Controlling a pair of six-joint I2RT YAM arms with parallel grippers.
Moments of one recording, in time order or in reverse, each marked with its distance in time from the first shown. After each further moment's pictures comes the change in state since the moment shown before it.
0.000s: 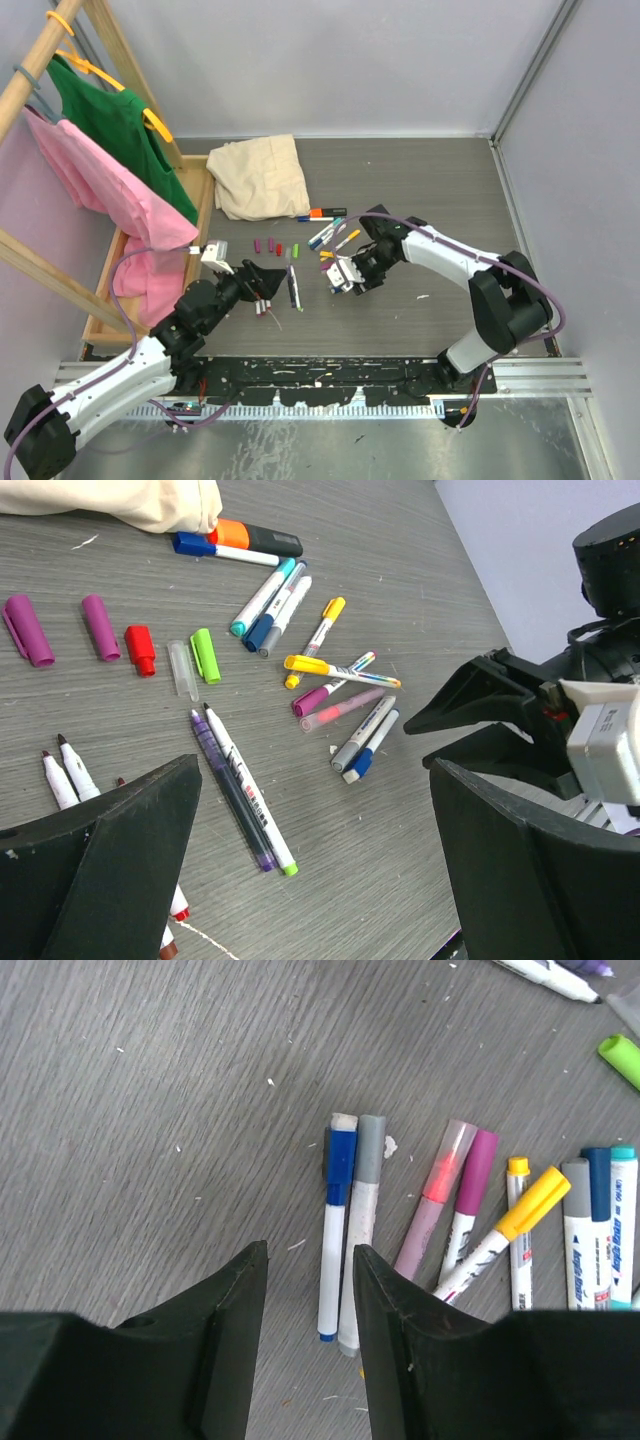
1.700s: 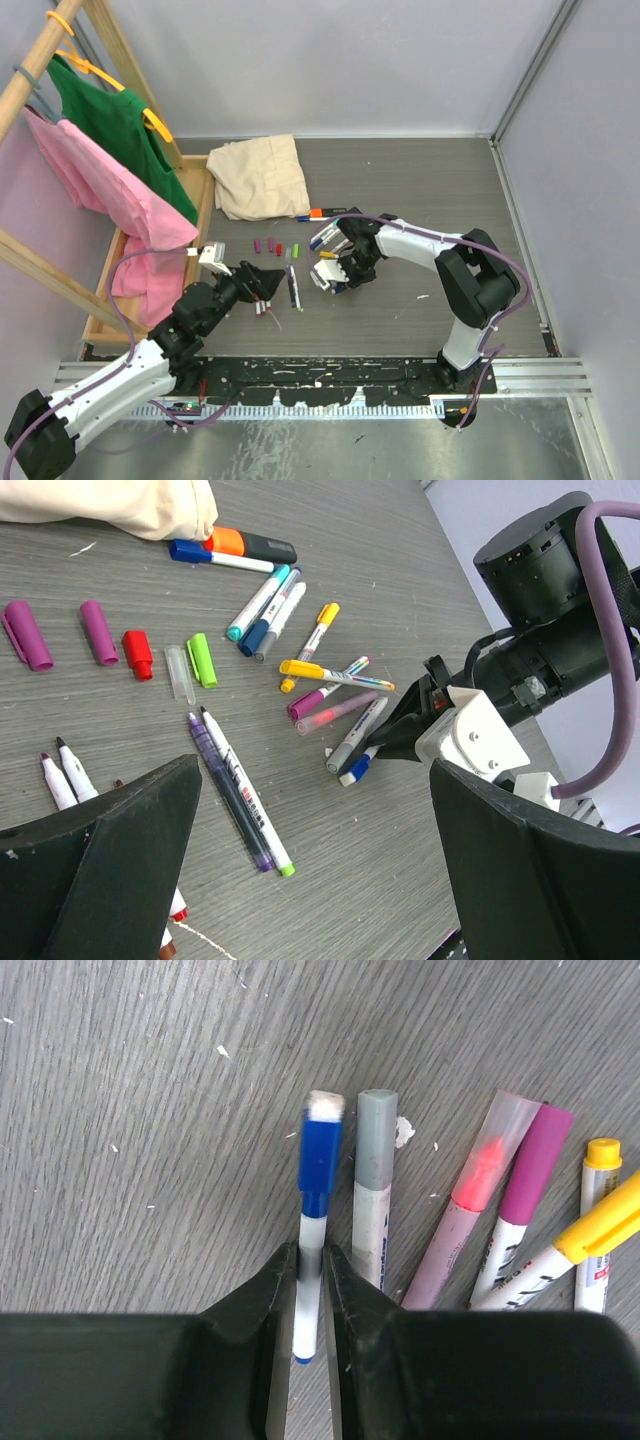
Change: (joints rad) left arm 0.000 -0.040 -0.013 -0.004 0.000 0.000; right arm 0.093 0.217 0.115 -0.003 0.227 0.153
